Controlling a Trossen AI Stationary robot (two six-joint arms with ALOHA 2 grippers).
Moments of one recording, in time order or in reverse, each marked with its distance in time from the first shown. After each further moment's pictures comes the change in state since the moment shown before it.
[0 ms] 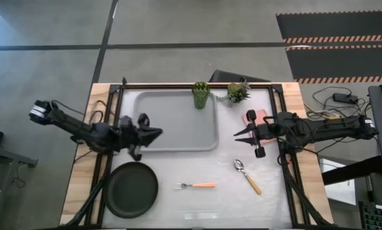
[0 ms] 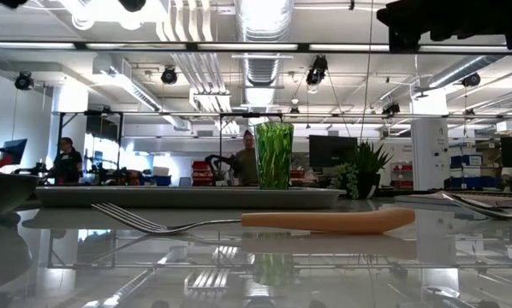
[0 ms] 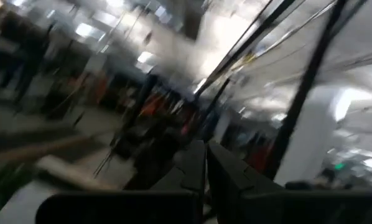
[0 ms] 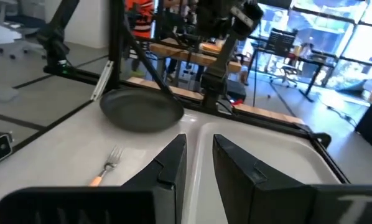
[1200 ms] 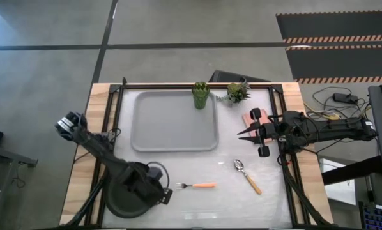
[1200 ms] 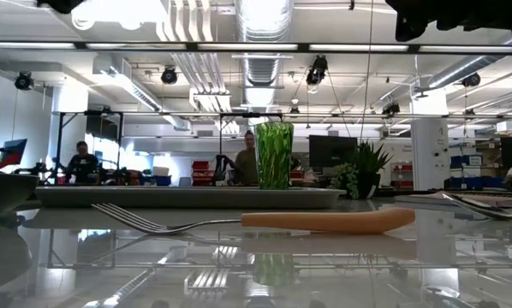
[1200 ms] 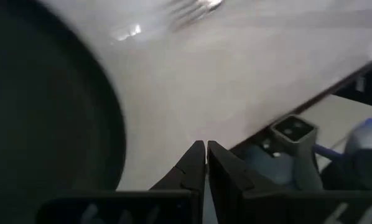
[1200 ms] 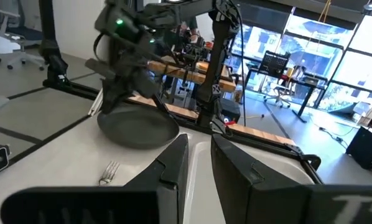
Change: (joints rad) left arm -0.325 0.631 0.669 -1.514 0.394 -1.603; right arm 0.000 -0.078 -0.001 0.000 -0.009 -0.026
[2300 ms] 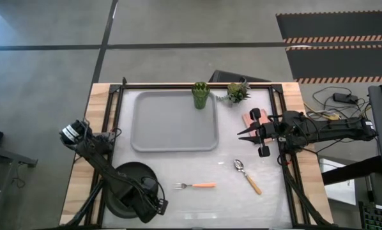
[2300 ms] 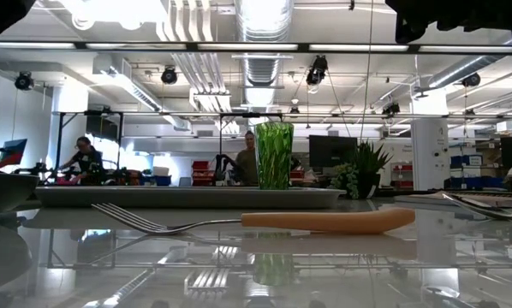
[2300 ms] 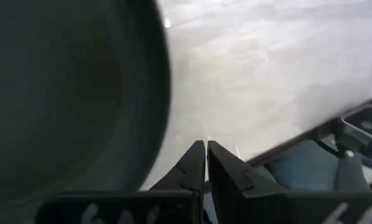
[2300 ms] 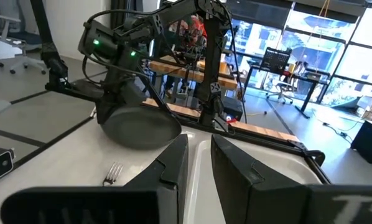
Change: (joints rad) left arm -0.116 0.118 -0.004 0.014 -0.002 -0.144; right arm 0.000 0.002 0.000 -0.001 0.000 0.032
